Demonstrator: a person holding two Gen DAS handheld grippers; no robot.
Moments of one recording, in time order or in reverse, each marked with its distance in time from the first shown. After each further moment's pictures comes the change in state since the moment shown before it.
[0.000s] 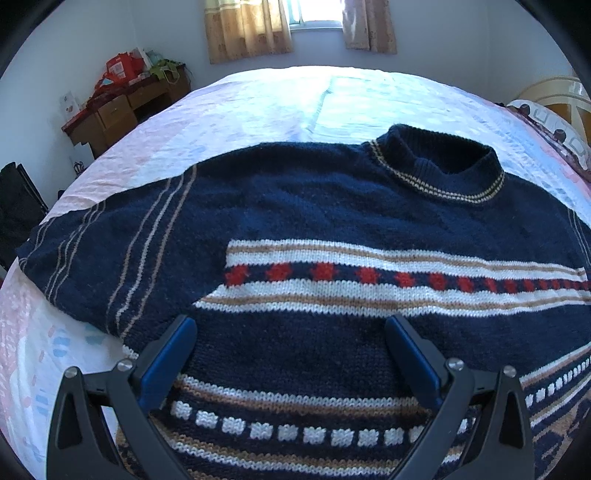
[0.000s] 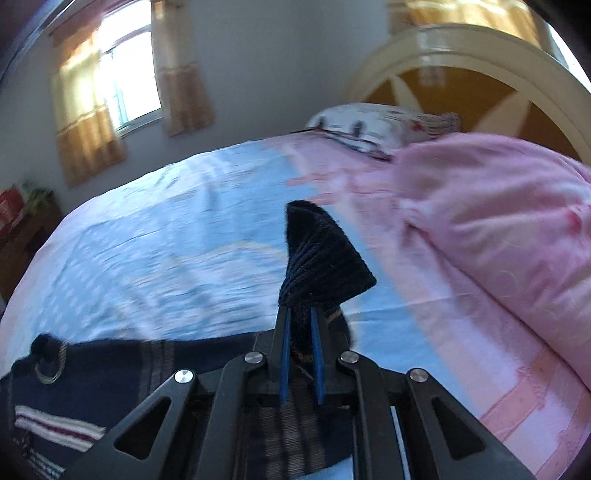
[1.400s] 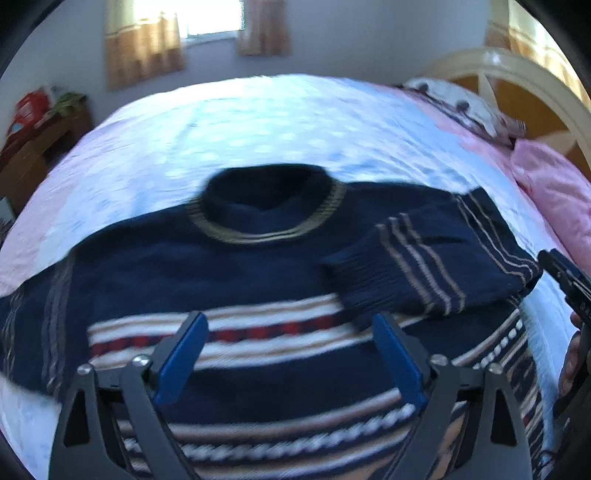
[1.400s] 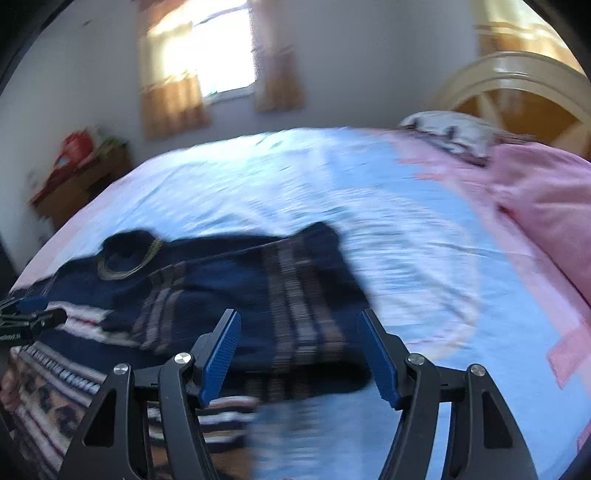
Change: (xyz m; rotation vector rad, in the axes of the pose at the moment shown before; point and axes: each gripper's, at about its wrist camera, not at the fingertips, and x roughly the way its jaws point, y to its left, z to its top) left arm -0.034 -0.119 0.042 0.238 0.016 -0.318; right arm -0.036 0.089 -0.119 -0.160 -0.034 0.185
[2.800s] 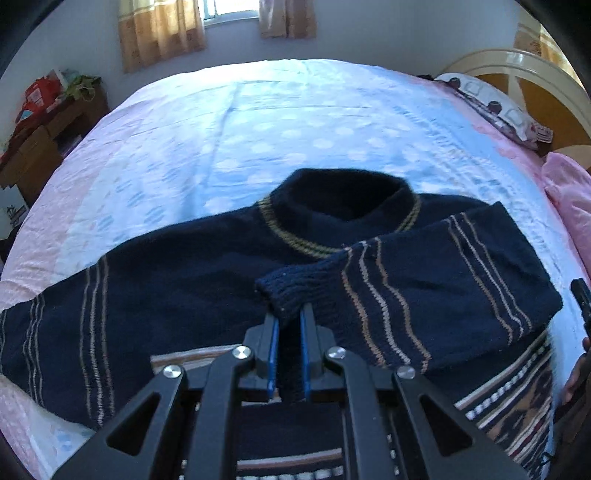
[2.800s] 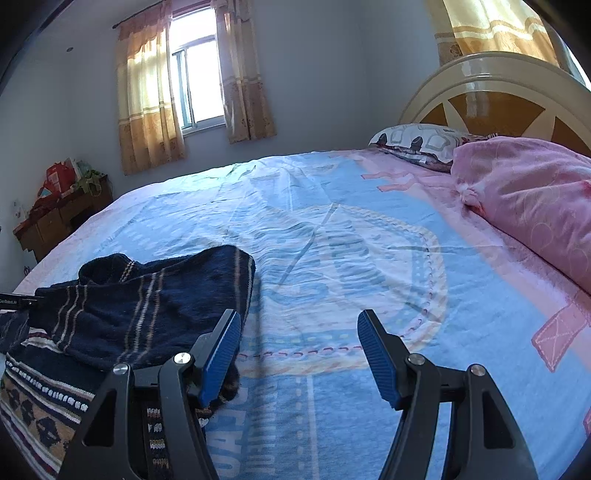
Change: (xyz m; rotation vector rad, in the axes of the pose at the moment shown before) left arm 0.007 0.077 0.022 -0.044 0.066 0.058; right arm -0.008 -0.022 -0.015 0.046 -0.093 -0.044
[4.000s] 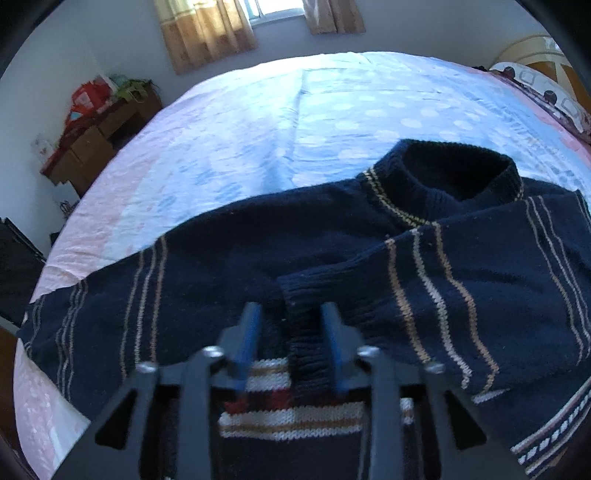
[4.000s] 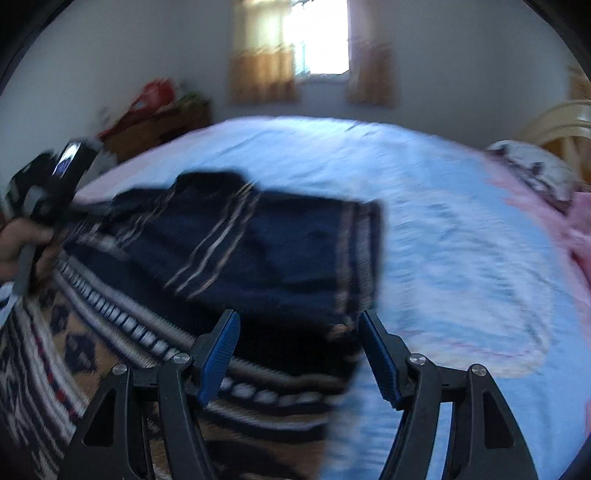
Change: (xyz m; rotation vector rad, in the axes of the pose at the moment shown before) left arm 0.036 0.034 -0.019 -0.026 -0.022 0.266; right arm 0.022 0.085 -0.023 -0.351 0.184 0.333
